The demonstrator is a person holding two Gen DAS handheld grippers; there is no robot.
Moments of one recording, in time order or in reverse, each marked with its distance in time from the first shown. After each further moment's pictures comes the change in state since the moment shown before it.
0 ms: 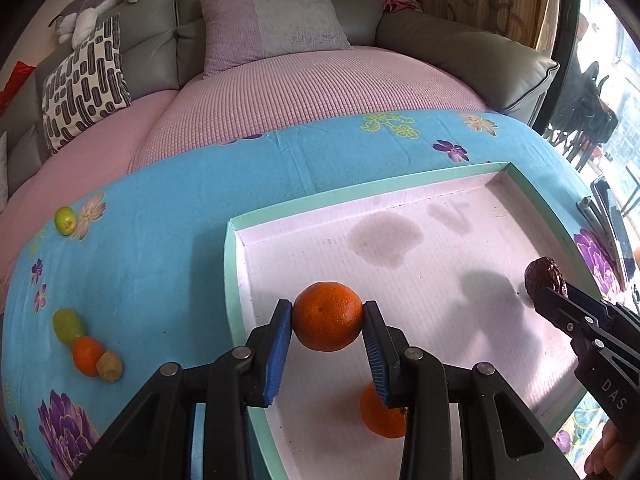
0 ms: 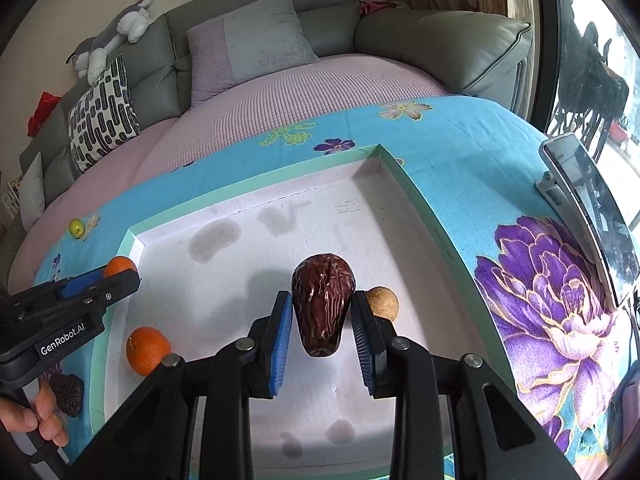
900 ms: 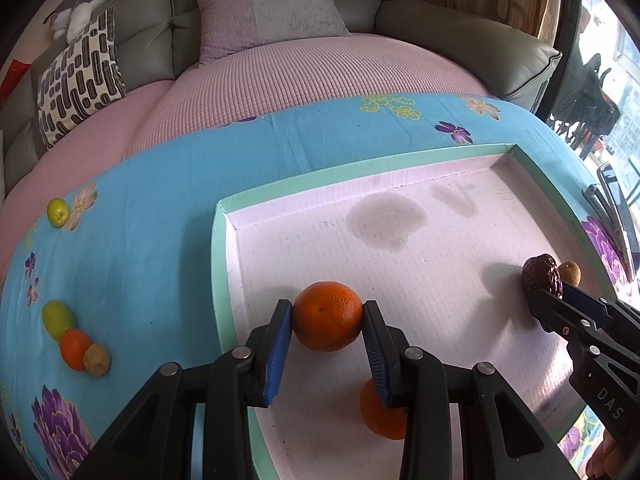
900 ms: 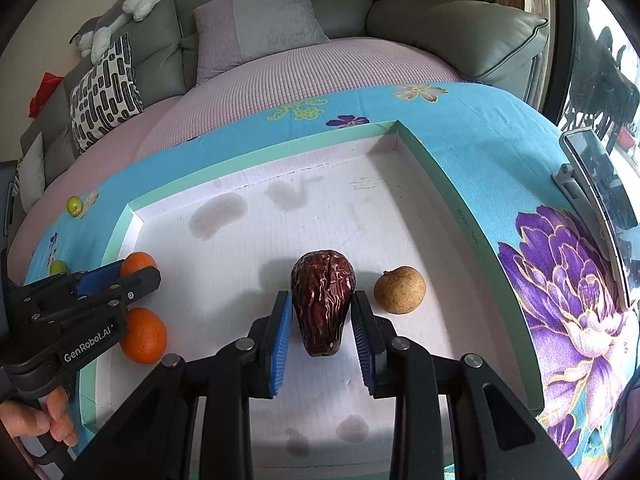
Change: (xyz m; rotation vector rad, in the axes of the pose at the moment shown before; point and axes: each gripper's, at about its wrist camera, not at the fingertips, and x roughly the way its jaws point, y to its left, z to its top) left arm 0.014 -0.001 -0.006 0.006 0.032 -0.001; right arm 0.014 0.009 -0.006 -0.034 0.058 -0.006
